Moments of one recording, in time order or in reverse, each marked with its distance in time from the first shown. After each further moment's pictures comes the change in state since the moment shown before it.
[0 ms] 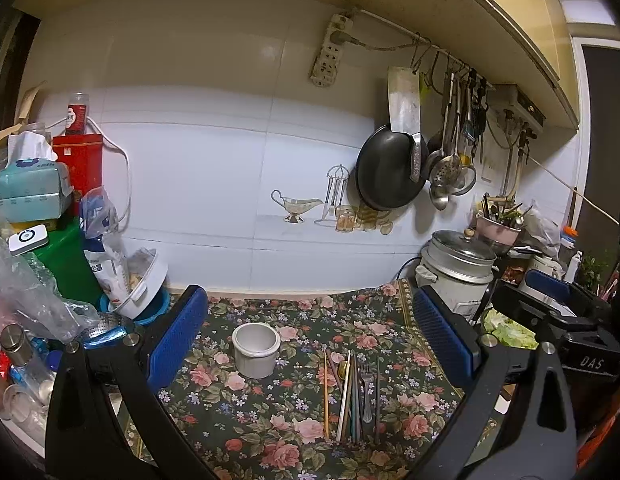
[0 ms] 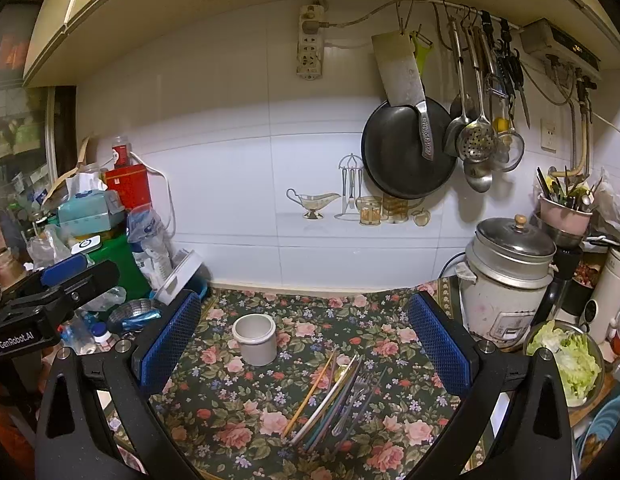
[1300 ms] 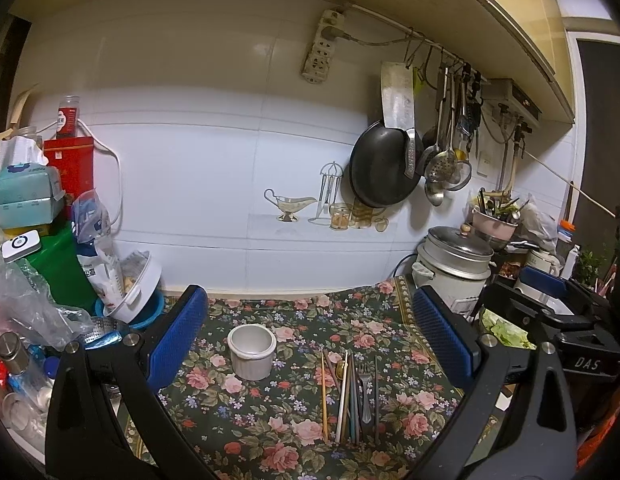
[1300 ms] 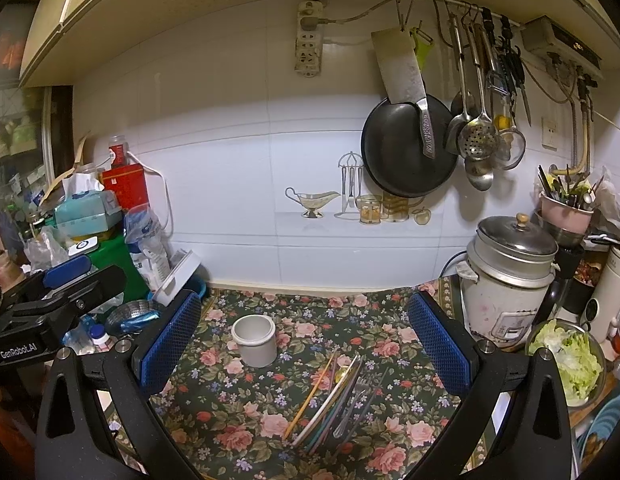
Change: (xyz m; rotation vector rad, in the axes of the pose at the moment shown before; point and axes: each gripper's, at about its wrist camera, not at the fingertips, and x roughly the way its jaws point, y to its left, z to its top) left arm 0.008 -0.004 0.001 0.020 0.007 -0.017; right arm 0.008 -0.002 0.000 0.003 0.004 -0.004
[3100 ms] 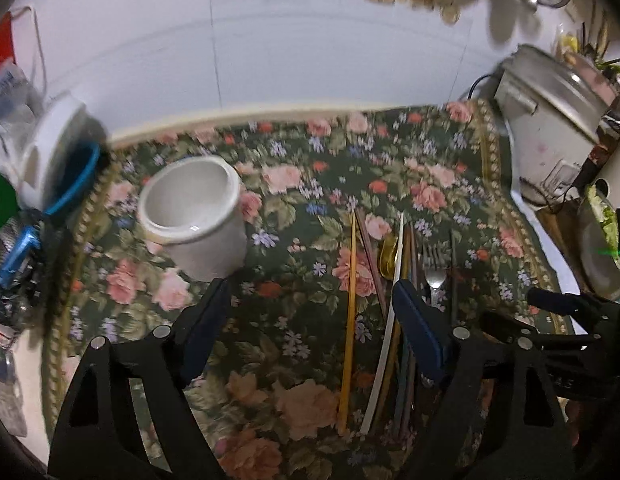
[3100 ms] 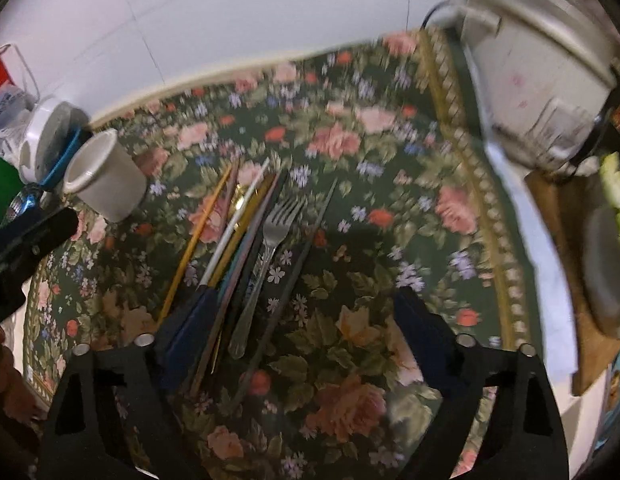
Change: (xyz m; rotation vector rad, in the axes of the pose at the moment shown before) left arm 0.268 -0.016 -0.155 0.018 0.612 0.145; right arm 0.224 -0.132 -0.164 0.174 0.764 -0.071
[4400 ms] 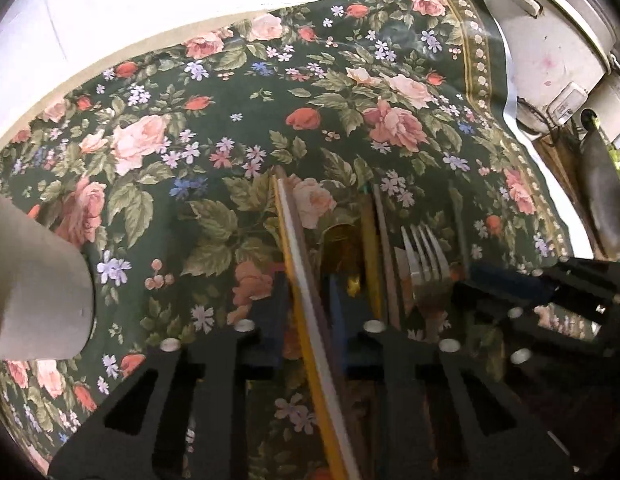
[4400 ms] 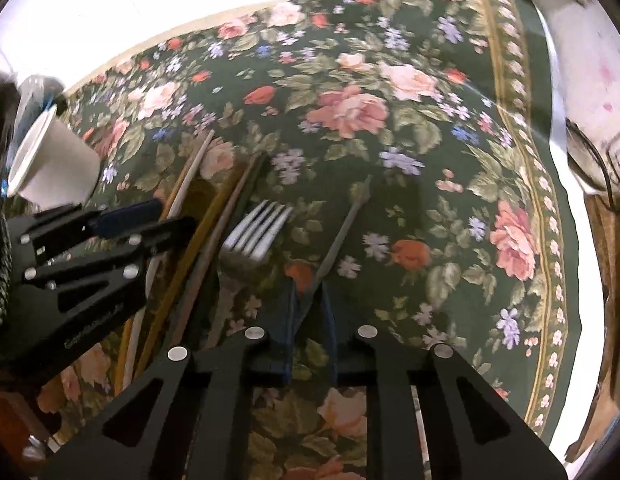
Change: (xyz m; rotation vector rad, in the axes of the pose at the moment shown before) left arm 0.139 -0.056 0.029 0.173 0.273 -0.195; right arm 0.075 -0.001 0.036 -0.102 0.131 -0.004
